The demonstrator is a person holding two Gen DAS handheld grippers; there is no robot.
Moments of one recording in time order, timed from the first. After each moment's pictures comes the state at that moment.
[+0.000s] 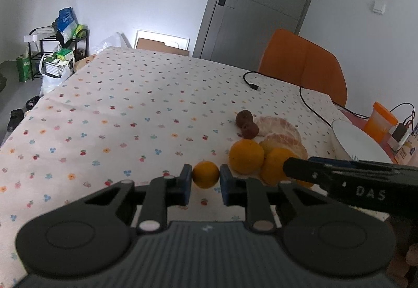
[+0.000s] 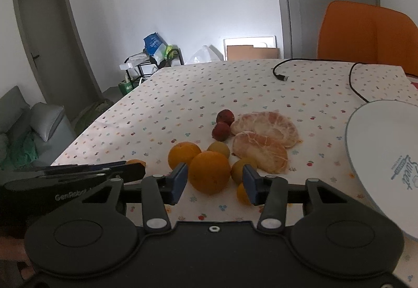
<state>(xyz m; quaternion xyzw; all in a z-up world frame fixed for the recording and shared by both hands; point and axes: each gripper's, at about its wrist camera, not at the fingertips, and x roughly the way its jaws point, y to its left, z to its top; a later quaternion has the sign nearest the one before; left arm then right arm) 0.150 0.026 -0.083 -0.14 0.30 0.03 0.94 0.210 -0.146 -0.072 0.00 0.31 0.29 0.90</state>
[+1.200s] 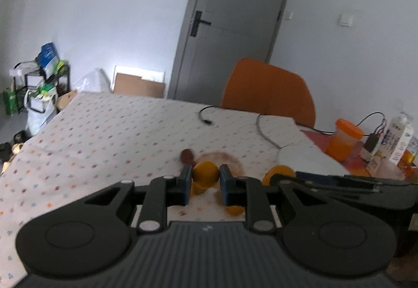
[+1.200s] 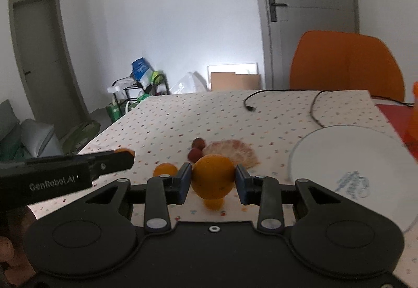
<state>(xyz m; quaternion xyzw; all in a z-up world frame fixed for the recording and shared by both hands) 0.128 -0.035 -0.025 -0.11 0.23 -0.02 0.97 0.177 -0.201 -0.033 0.01 0.25 0.25 0.94</state>
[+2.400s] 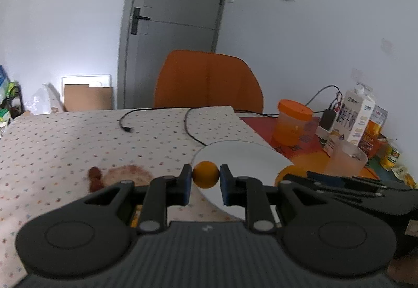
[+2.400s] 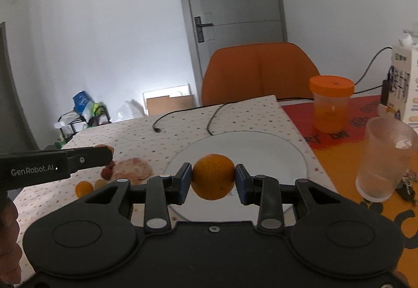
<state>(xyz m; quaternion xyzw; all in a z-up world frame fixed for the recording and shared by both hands) 0.168 -0.140 -0.010 -0.06 0.24 -0.12 0.96 0.171 -0.315 -0.042 0.06 0.22 0.11 0.97</state>
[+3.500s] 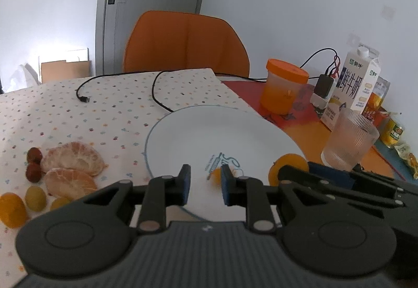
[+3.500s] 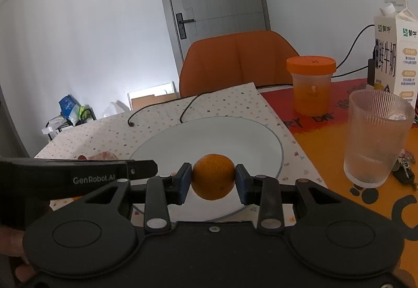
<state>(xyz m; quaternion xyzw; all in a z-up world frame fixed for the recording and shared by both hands) 0.224 -0.189 -0.059 -0.04 0.30 -0.15 0.94 0.185 -0.338 -0.074 0.08 0.22 0.09 0.97</state>
